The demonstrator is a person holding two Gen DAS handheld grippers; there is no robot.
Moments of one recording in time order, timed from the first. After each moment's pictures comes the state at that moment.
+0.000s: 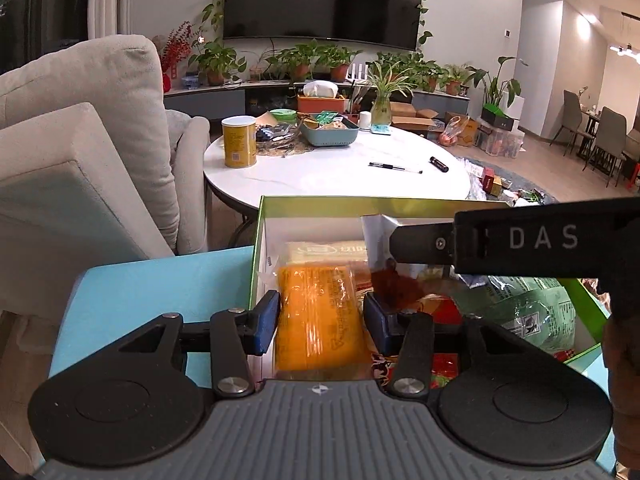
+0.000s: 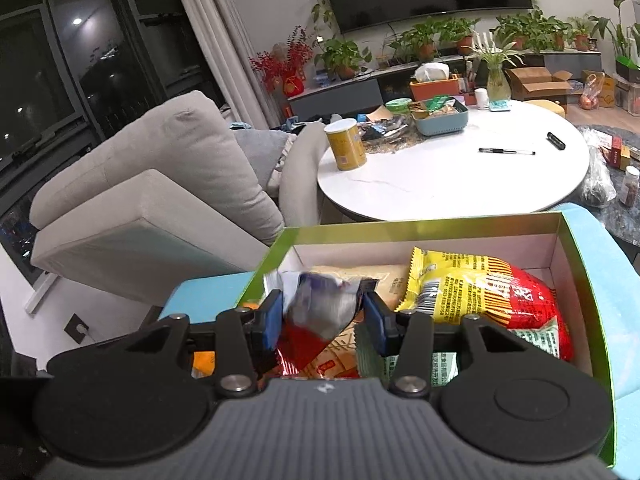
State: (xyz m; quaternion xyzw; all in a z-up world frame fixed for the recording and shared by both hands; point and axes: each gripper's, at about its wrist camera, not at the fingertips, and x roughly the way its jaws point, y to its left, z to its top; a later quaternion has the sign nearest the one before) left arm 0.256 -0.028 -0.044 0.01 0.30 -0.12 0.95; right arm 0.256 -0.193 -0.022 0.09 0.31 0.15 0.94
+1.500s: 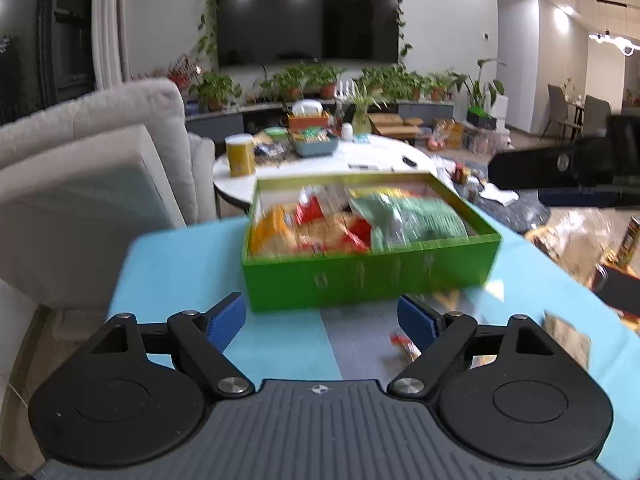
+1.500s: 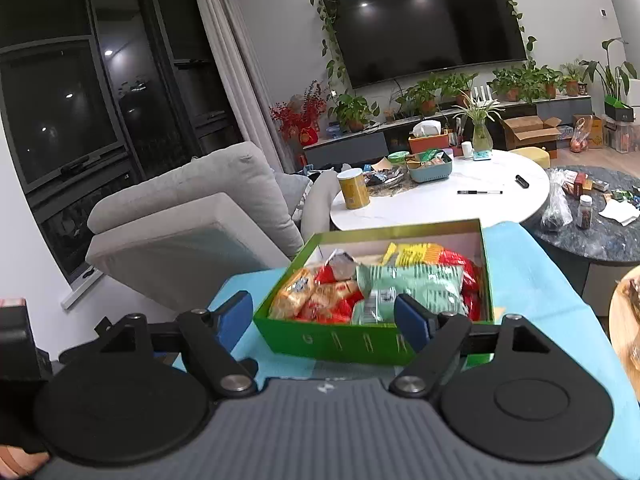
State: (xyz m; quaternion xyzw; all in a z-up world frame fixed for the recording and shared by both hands) left arm 0.088 -0.027 -0.021 0.04 0.27 -0.12 0.95; right arm 0.103 -0.235 0.019 0.09 0.23 0.17 0.95
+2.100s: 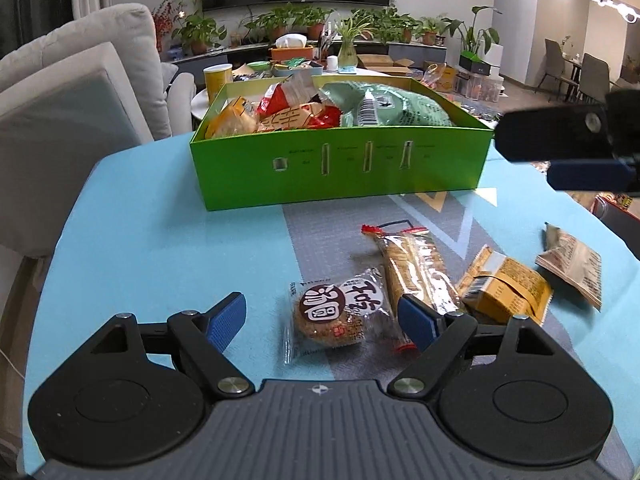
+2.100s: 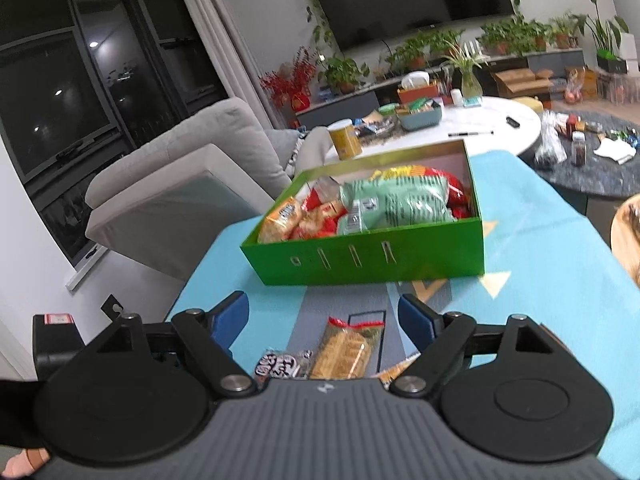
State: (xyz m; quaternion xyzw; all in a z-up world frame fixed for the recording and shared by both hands) left arm 0.086 -0.050 -0.086 0.05 0.35 -0.13 0.93; right arm 0.087 -0.248 -0.031 0.12 0.29 0.16 0.94
